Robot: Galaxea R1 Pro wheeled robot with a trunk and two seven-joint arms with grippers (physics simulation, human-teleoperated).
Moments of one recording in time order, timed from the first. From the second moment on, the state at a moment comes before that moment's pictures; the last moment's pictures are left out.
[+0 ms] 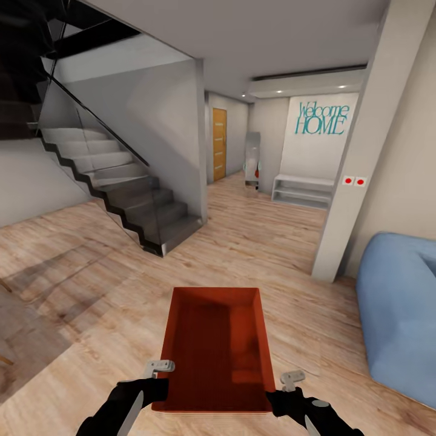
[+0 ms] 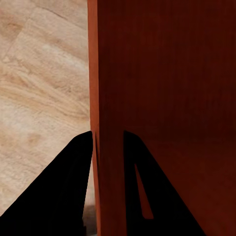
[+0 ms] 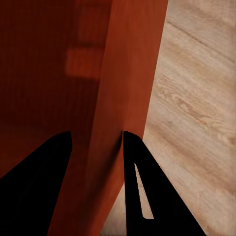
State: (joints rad) left arm -0.38 -0.04 -0.02 -0.71 0.05 0.47 -0.07; right arm -0.44 -0.03 0.11 -0.41 -0.05 0.09 0.28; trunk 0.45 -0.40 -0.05
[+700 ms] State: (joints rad) left arm -0.38 -0.04 -0.02 -0.71 0.05 0.47 -0.08; right arm -0.44 -0.03 0.11 -0.41 -0.04 0.09 0.28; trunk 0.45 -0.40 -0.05
